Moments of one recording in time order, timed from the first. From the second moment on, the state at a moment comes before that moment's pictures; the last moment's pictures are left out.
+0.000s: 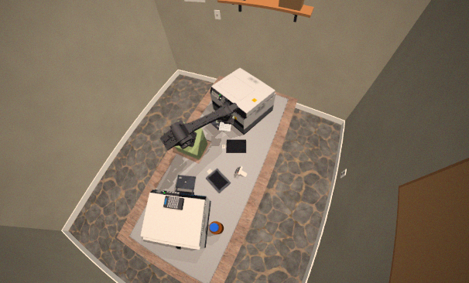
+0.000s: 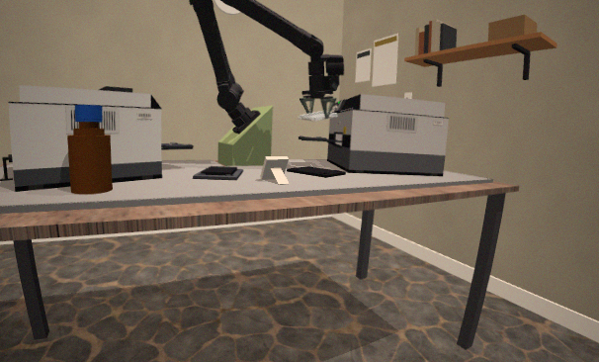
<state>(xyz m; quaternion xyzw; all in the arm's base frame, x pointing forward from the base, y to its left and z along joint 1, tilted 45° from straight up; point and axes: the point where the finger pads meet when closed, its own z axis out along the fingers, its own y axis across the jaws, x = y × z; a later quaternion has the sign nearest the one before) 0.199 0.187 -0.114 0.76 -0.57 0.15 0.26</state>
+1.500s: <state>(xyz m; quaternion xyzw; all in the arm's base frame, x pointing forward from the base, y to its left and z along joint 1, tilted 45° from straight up) 0.120 0.215 -0.126 0.86 -0.38 0.11 0.32</state>
